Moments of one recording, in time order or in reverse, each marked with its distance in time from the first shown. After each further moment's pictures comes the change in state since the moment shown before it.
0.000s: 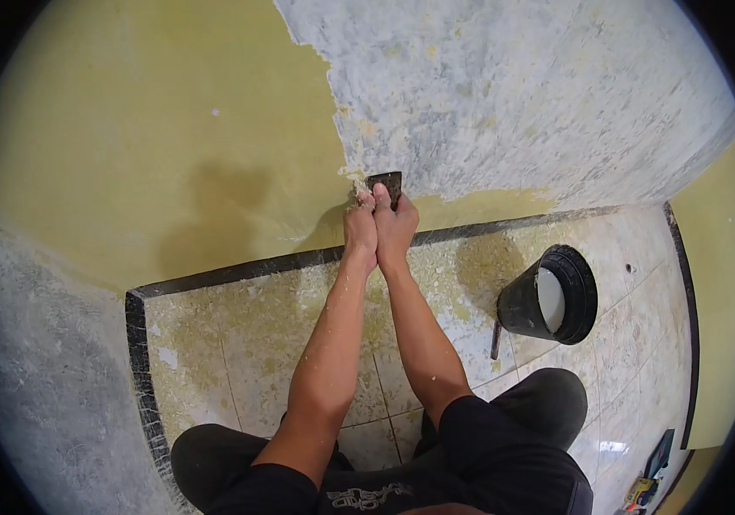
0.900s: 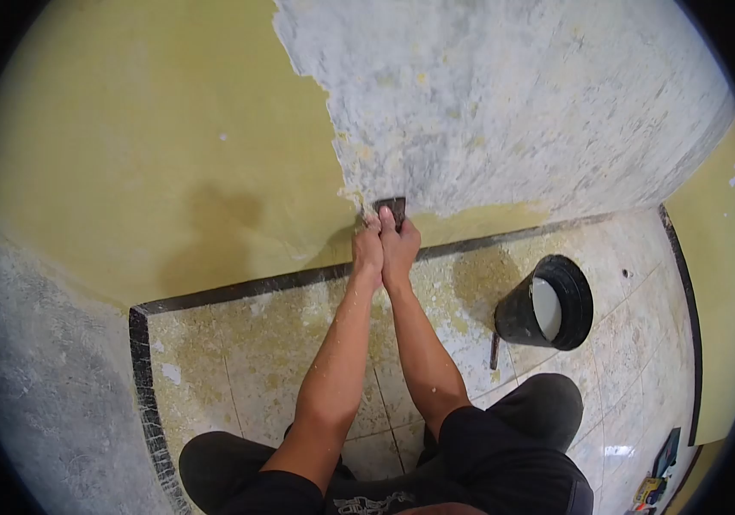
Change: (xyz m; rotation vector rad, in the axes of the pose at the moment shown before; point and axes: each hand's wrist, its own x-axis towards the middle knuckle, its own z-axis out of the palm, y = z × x) left_hand -0.002 -0.007 0.007 0.133 0.016 0.013; right_hand 0.002 0.014 -0.007 0.016 0.049 0.033
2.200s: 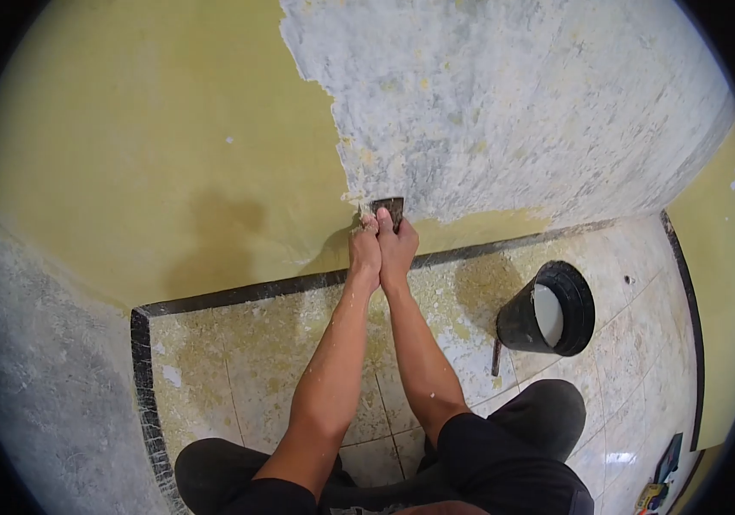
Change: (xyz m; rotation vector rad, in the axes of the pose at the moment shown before) left_hand -0.002 0.013 -0.006 0.036 -0.031 -0.035; right_hand -0.009 -0.014 0.007 0.122 0.000 -0.033
